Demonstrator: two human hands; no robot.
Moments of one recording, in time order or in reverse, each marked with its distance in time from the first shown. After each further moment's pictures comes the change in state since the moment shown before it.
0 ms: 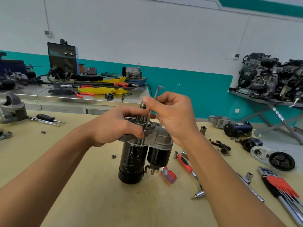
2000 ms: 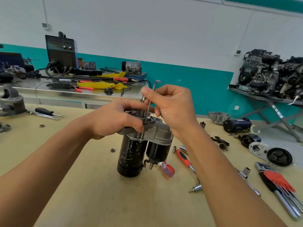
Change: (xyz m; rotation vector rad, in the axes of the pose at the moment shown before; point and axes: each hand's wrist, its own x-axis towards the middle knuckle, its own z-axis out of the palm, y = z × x) left_hand 0.000 0.004 0.003 0.013 -0.001 0.000; right_hand 0.000 -0.008 0.002 0.012 0.005 0.035
